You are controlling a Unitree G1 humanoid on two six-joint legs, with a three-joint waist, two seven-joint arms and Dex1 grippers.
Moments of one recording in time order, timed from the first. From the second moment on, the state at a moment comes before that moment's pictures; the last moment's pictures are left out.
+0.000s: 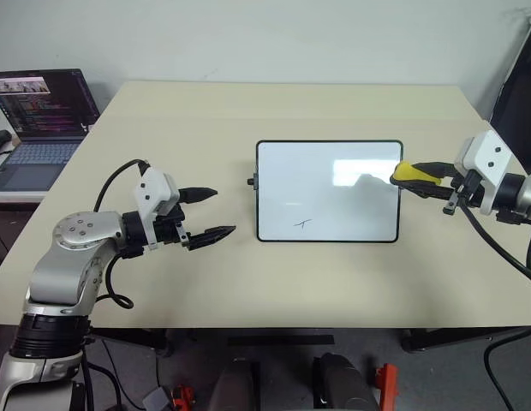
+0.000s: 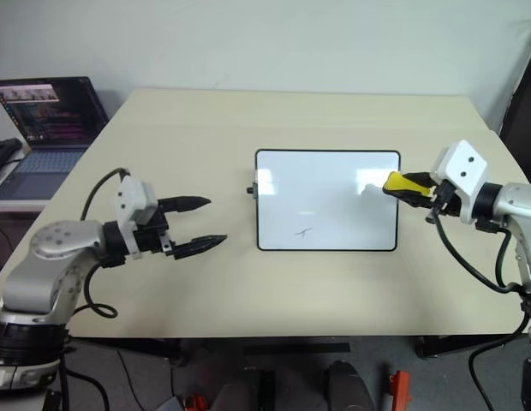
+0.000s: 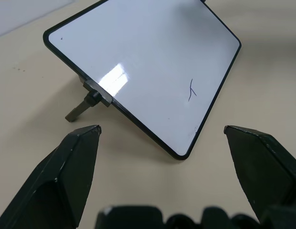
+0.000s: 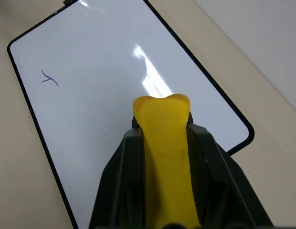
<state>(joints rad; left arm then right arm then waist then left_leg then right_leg) -0.35 0.79 0.10 -0.12 -0.44 0.36 -1.05 -0.50 -0.90 -0.13 -0.09 0.26 0.34 1.02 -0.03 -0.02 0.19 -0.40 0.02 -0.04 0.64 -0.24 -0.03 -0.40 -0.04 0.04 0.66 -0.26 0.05</state>
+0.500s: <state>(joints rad) -0.33 0.76 0.04 -0.11 -0.43 0.34 -1.08 -0.55 -0.52 0.24 -0.05 -0.02 0.17 0.76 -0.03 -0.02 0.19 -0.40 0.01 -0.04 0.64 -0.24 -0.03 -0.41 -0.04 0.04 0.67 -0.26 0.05</state>
